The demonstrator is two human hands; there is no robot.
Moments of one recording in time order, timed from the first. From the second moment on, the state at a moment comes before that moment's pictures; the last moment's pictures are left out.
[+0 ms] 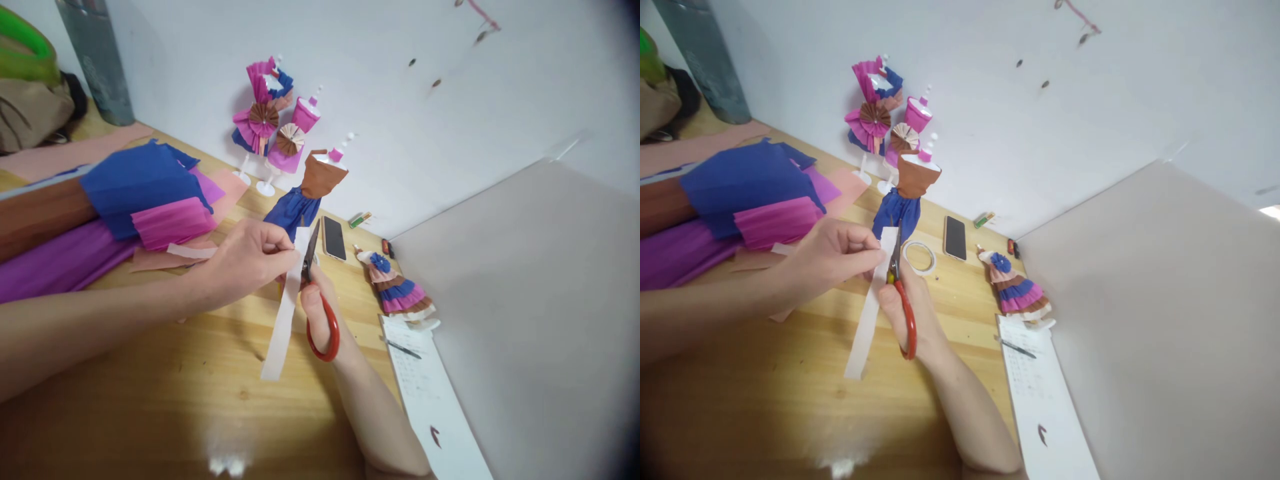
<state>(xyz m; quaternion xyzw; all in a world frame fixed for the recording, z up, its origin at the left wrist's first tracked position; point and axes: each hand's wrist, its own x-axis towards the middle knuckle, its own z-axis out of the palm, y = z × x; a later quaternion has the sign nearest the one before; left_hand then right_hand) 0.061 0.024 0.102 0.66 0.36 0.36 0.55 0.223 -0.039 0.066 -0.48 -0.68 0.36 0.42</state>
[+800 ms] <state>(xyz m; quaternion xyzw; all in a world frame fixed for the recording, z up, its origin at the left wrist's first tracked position) 0.061 0.023 0.096 0.66 0.35 0.35 0.57 0.221 -0.042 0.071 -0.50 -0.67 0.35 0.42</state>
